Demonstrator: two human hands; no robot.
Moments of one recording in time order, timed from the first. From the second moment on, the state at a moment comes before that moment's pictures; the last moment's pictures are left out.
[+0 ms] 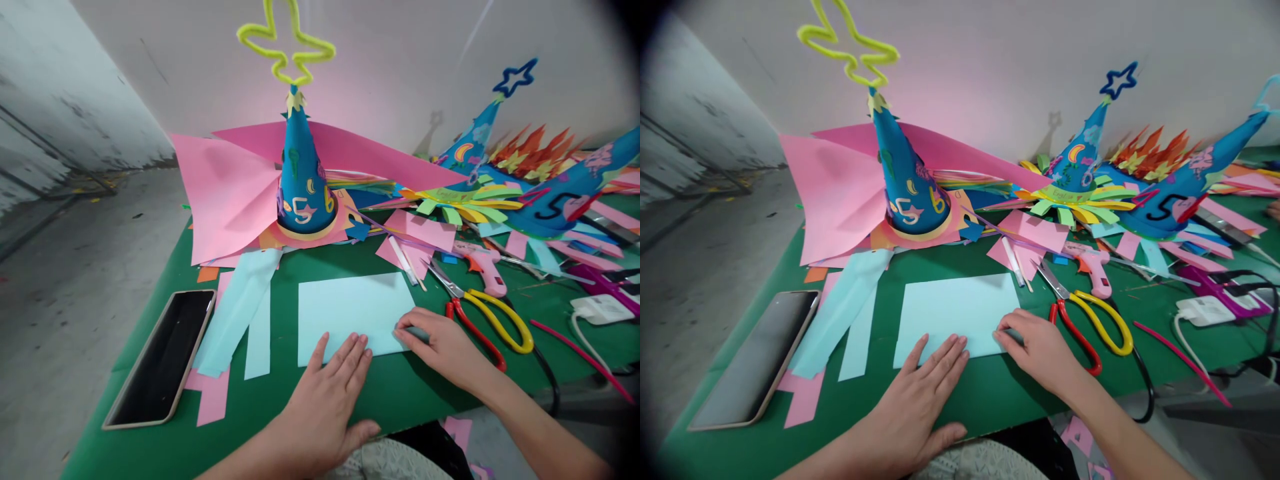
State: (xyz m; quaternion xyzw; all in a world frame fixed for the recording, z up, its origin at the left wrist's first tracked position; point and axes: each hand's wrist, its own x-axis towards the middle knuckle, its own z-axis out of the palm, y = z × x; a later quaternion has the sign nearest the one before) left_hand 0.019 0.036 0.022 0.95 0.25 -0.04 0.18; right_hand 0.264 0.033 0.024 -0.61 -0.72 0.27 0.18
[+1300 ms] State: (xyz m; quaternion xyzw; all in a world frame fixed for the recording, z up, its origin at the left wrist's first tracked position) left_hand 0.032 0.021 0.006 0.95 0.31 0.00 0.10; right_hand 0.268 0.029 0.009 -0.65 -0.68 0.23 0.24
